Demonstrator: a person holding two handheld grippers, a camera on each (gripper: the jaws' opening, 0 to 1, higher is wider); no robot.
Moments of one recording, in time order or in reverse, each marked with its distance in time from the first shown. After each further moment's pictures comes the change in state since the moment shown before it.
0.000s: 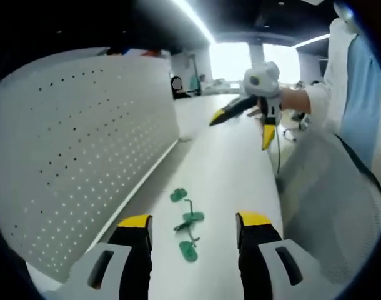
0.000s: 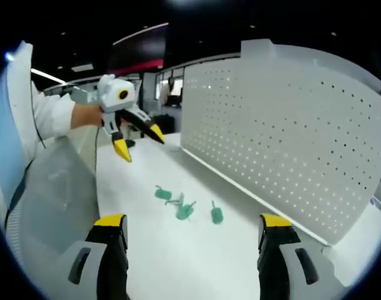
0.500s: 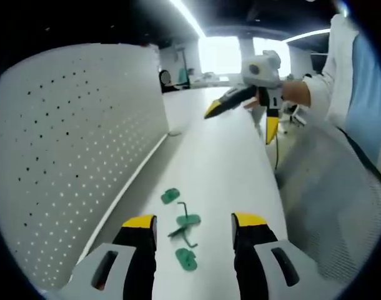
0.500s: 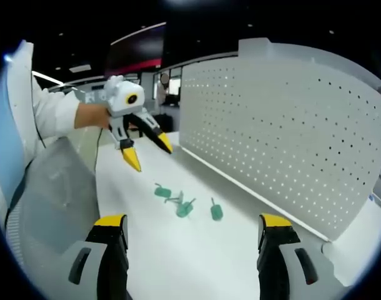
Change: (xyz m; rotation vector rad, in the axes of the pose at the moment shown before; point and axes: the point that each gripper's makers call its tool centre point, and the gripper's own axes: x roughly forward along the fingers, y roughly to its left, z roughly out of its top) left arm 0.034 -0.003 -0.006 0.027 0.050 -0.083; right arm -0.002 0.000 -0.006 0.014 0.006 -0.012
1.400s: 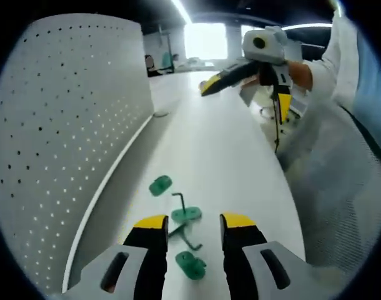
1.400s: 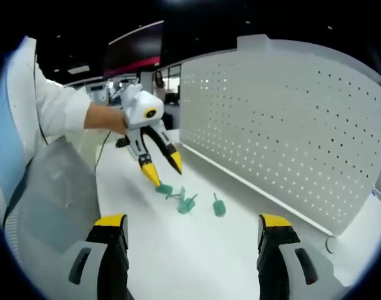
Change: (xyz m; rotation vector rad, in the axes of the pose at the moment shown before) left arm 0.045 0.008 -0.027 0.025 0.101 -0.113; right arm 0.004 0.002 -0.009 0.020 0.013 0.008
